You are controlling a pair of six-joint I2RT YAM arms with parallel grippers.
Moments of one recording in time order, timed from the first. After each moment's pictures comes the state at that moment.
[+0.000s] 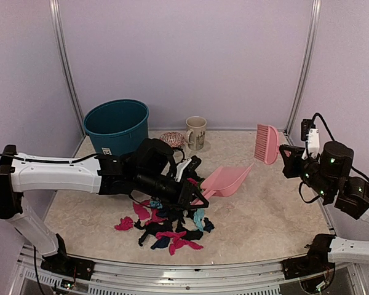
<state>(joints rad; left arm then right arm) -1.09 1.58 1.16 -0.20 0.38 -0.72 0.81 0.63 0.69 -0.22 0.54 0.27</state>
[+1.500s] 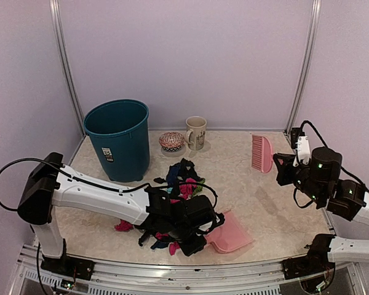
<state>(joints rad) -1.35 1.90 1.32 -0.57 -0.02 -0.27 0.81 0.67 0.62 -0.20 0.53 0.24</state>
